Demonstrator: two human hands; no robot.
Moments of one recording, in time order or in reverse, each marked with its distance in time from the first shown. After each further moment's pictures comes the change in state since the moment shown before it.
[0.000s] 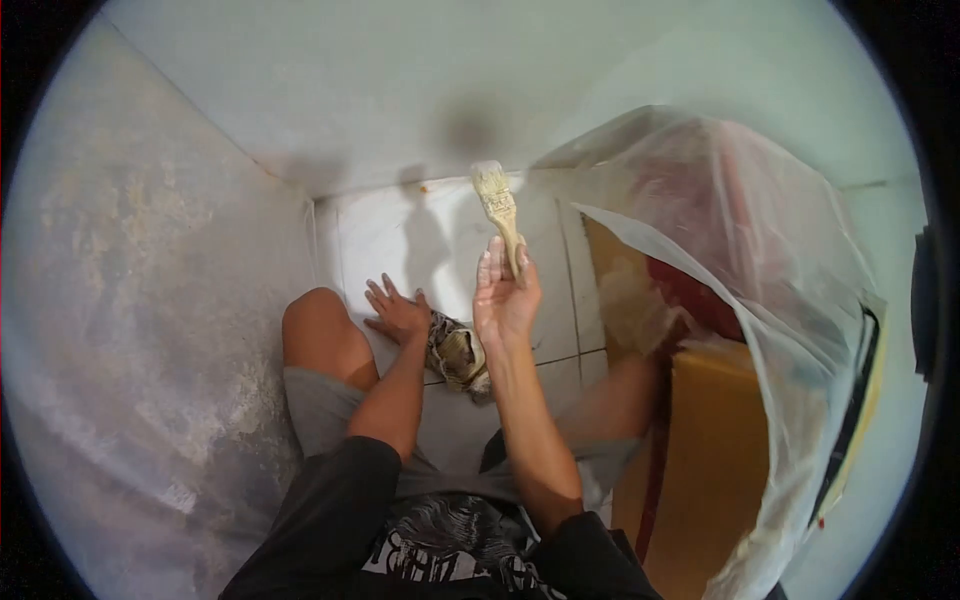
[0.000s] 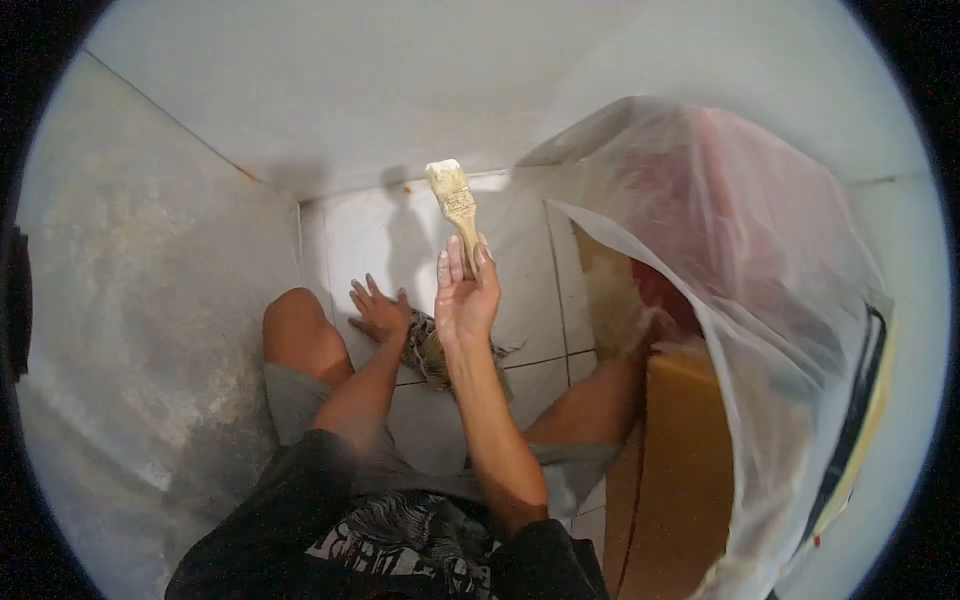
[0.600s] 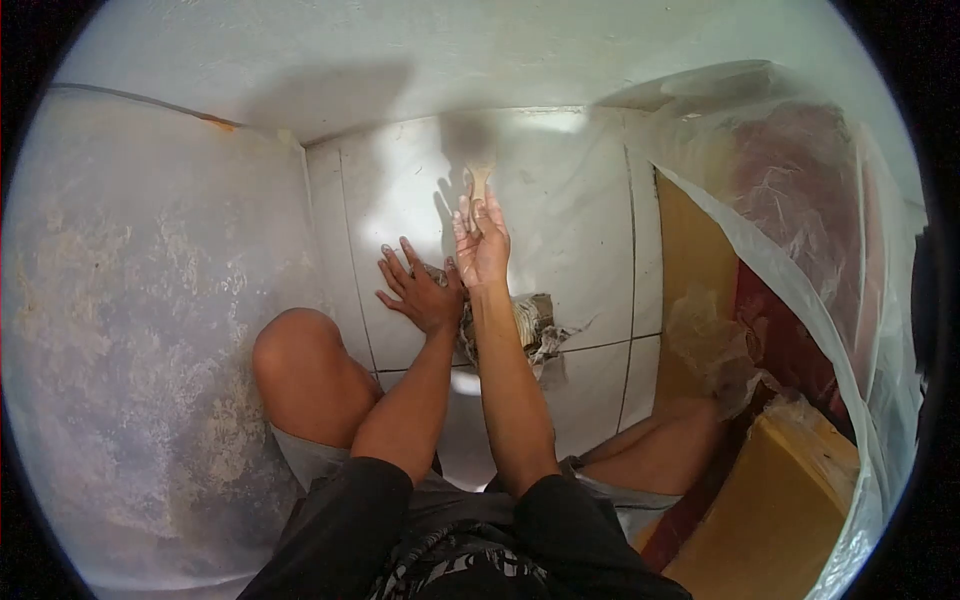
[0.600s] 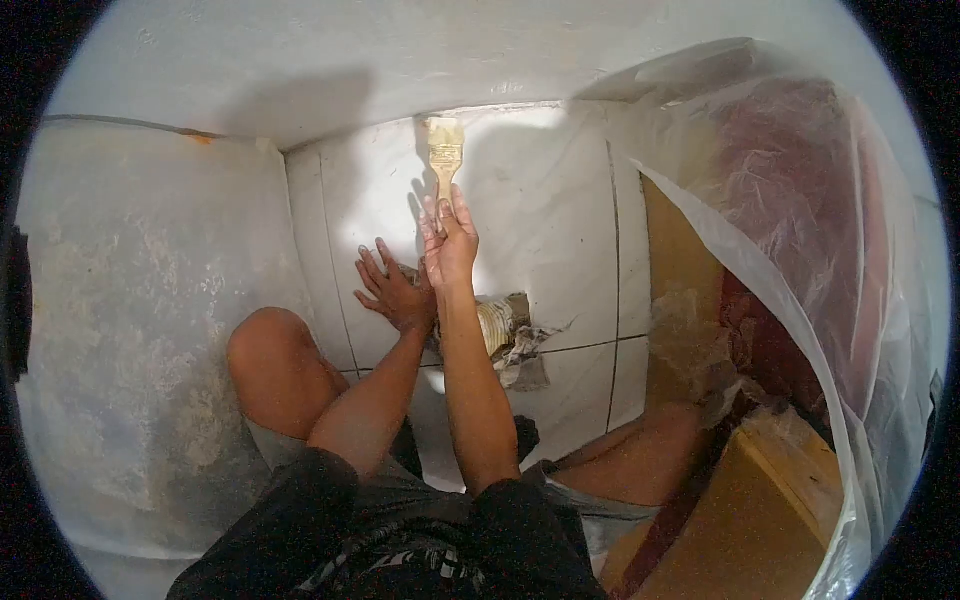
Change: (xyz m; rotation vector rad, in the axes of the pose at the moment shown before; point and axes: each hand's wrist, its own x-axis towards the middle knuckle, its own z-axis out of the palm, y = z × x) left_hand -0.003 -0.004 0.028 -0.012 0.223 0.112; right_hand 0.115 0.124 -0.111 -0.147 0.024 0.222
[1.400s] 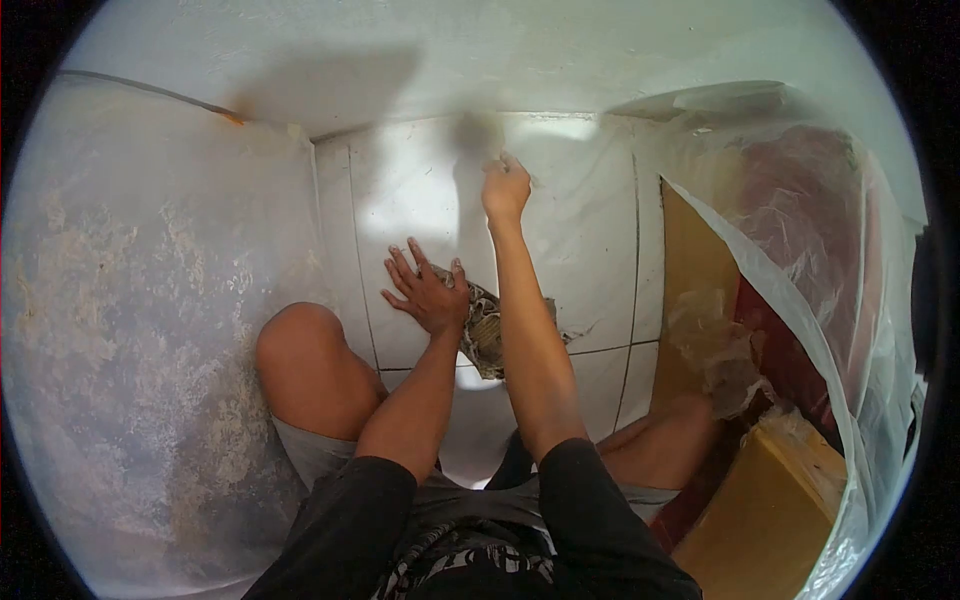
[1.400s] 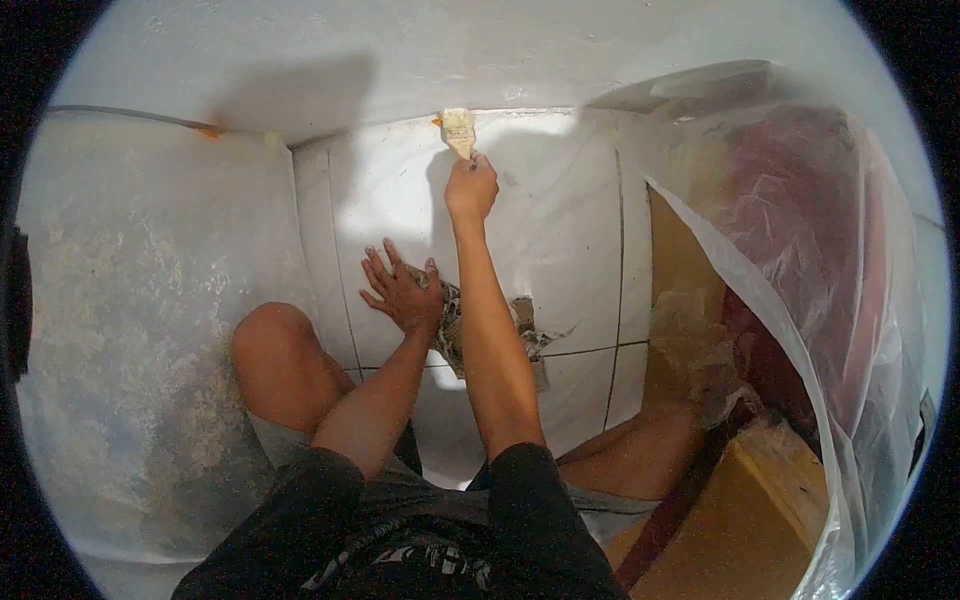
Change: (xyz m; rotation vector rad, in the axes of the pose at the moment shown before) left_hand 0.000 -0.003 0.003 0.017 -0.037 0.000; right_hand 0.074 -0.016 0.035 -1.355 0.304 -0.390
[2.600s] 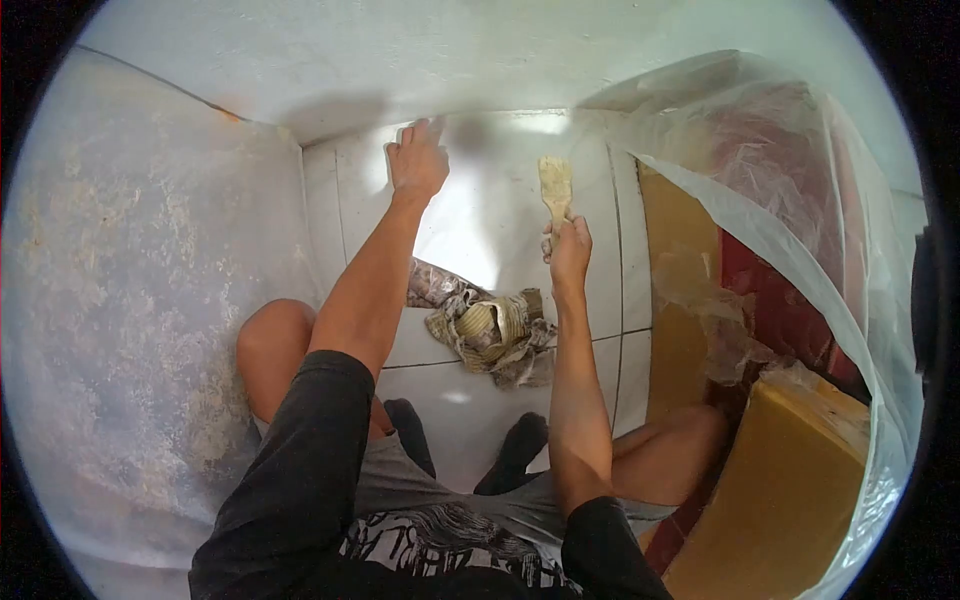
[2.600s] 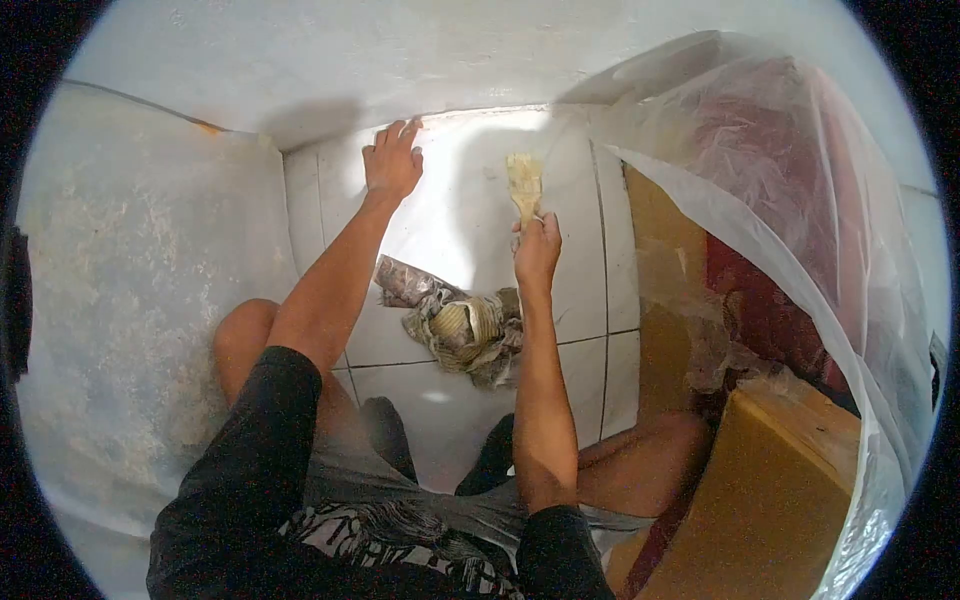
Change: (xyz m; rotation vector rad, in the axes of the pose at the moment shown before) left_hand 0.166 0.081 -0.003 0.057 -0.006 0.662; right_hand -0.039 0.054 -0.143 0.500 -0.122 0.087
